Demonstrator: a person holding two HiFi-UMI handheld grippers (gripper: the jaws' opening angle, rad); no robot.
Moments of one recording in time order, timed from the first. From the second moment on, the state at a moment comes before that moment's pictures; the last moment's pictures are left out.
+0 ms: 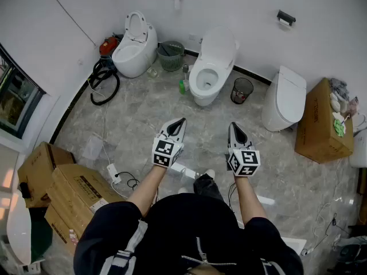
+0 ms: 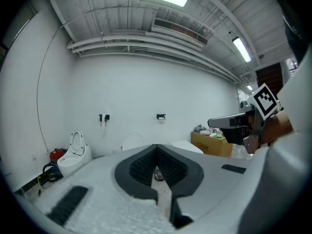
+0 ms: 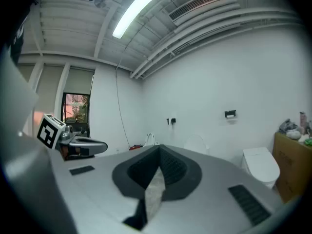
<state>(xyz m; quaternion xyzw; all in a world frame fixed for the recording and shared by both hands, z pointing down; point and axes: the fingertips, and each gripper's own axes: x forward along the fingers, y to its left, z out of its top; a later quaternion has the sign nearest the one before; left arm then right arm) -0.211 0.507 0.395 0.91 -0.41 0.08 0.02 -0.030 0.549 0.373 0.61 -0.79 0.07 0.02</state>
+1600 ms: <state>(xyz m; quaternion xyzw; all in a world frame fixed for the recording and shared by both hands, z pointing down) -0.186 0.289 0.411 0.89 -0.45 0.08 0.04 0.030 0.336 0.386 0.60 -0.80 0.07 0.01</state>
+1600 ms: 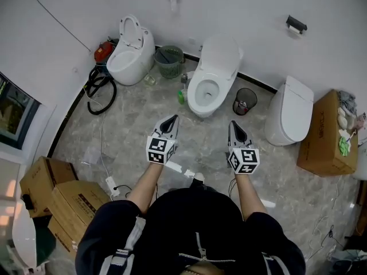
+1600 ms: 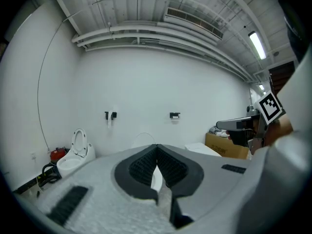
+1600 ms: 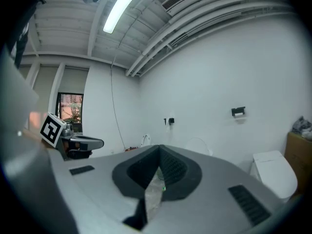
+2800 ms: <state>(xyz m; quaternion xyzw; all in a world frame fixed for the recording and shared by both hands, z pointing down) -0.154 -0.072 0.457 0.93 -0.35 0.11 0.07 0.054 0.017 0.425 0.67 -0.73 0.12 0.03</state>
